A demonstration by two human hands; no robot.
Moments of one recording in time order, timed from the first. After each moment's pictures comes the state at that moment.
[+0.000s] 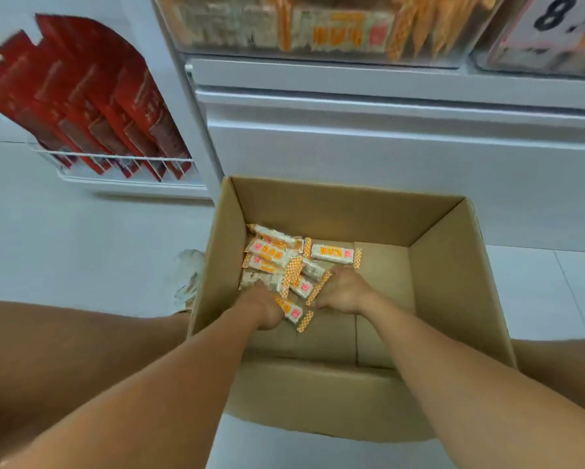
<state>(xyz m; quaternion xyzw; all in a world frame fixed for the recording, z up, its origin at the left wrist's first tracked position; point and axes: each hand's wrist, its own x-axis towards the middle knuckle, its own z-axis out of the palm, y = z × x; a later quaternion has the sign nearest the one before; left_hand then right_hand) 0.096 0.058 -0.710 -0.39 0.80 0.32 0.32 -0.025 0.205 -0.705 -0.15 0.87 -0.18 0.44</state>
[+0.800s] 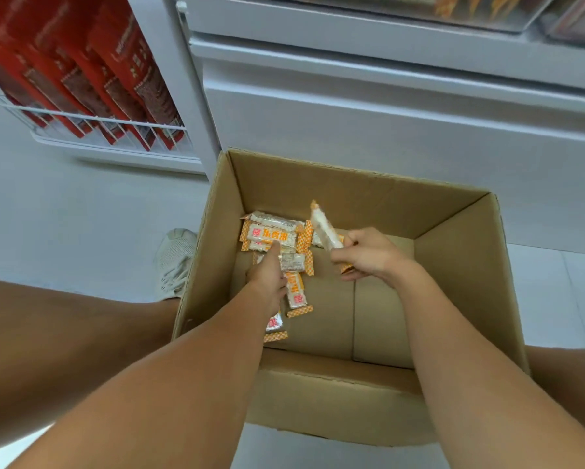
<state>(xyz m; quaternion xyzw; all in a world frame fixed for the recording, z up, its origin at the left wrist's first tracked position) 0.058 0.069 -0.743 -0.62 0.33 0.71 0.05 -0.069 0.199 -0.683 -0.09 0.83 -0.34 0.44</state>
